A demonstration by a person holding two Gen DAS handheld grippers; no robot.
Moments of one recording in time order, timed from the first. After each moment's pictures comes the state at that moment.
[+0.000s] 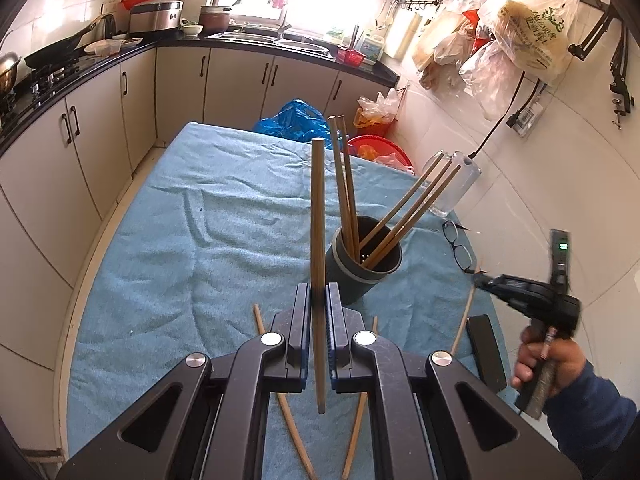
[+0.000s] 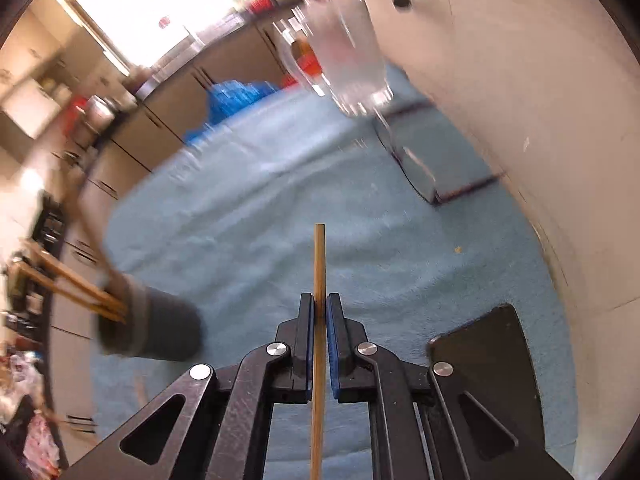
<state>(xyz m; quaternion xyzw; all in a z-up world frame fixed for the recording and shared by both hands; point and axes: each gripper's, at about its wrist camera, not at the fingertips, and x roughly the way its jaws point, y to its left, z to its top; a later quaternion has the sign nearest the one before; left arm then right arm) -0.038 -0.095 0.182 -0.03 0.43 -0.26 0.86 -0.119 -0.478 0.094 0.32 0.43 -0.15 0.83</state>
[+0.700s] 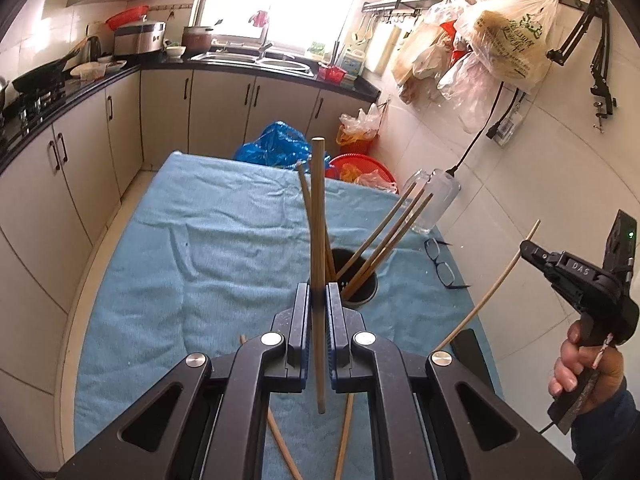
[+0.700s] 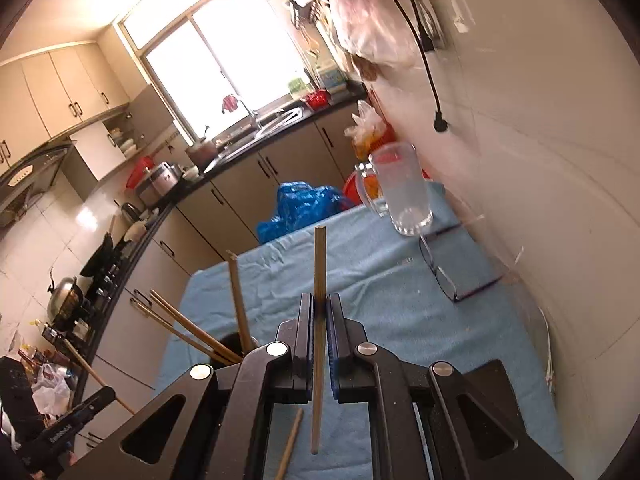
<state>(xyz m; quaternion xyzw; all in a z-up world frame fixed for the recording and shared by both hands) -0.033 -0.105 0.212 -0.03 0.39 -0.29 0.87 -0.149 -0.445 0.220 0.29 0.28 -0.13 0.90</state>
